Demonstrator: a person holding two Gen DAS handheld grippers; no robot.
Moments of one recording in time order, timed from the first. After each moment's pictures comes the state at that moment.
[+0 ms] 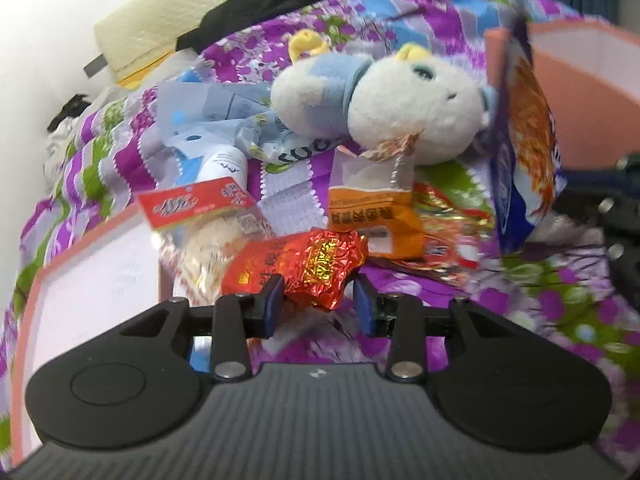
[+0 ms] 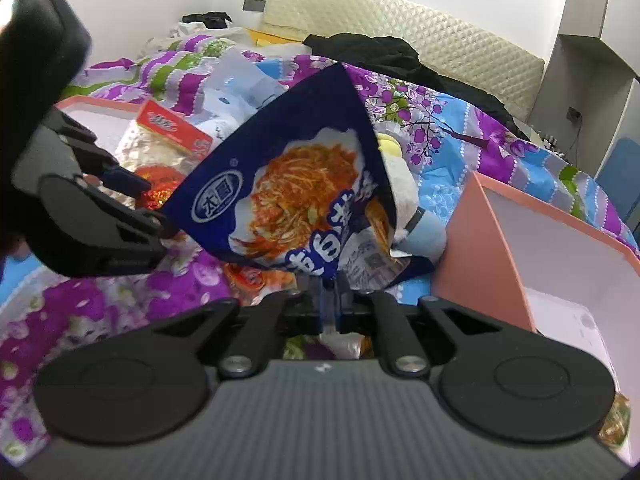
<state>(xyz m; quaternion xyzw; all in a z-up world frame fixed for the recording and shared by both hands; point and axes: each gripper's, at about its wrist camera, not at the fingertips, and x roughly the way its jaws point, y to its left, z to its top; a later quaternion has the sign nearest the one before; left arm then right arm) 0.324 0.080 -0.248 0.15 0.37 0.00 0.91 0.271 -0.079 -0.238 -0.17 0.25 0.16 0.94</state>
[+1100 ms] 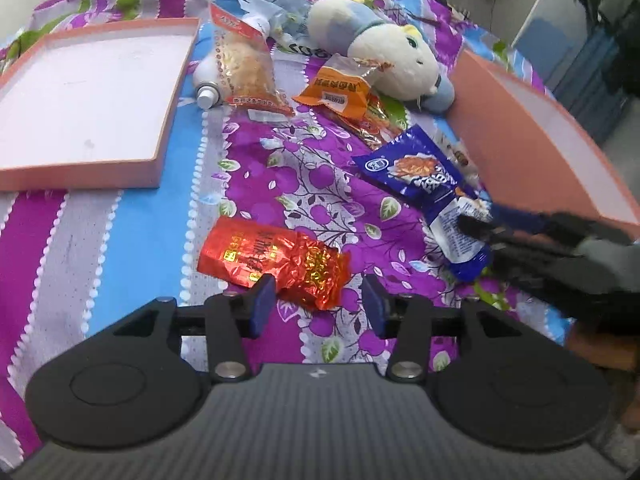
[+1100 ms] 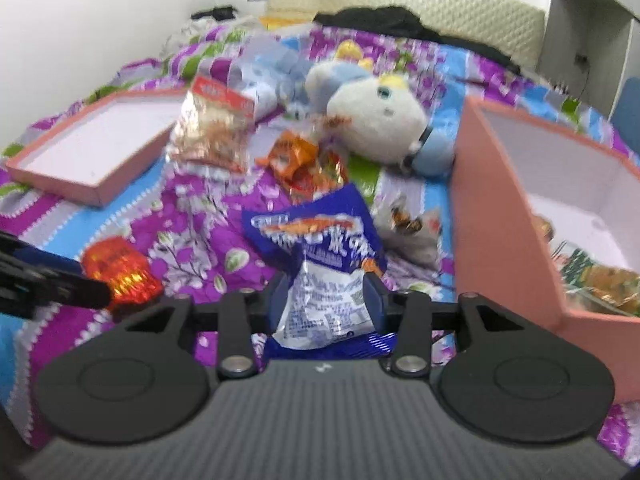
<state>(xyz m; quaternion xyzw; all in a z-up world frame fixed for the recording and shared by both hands) 0.147 0.122 -0.250 -0.13 0.44 -0.03 0.89 0.206 -0.110 -0.265 -0.10 0.32 0.20 0.92</state>
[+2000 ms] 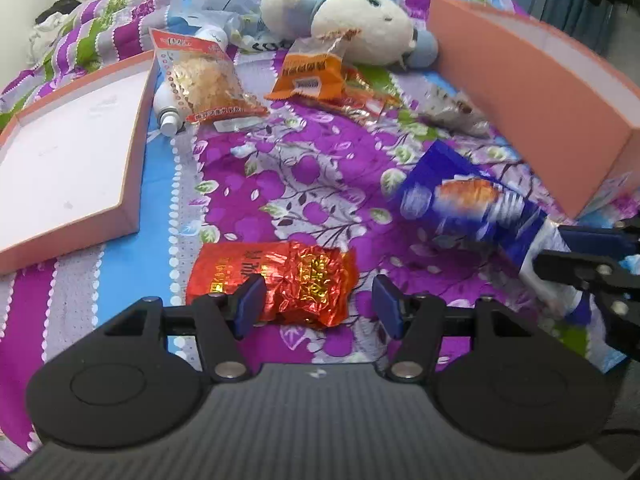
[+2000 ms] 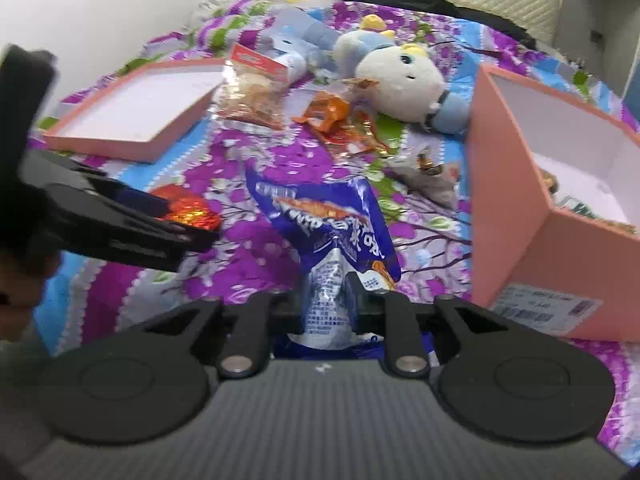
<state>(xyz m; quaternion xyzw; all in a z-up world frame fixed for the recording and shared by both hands) 0.174 0.089 -0.276 0.03 0.44 -0.04 0.89 0.142 -0.119 -0.251 -0.09 0.35 0.22 0.90</state>
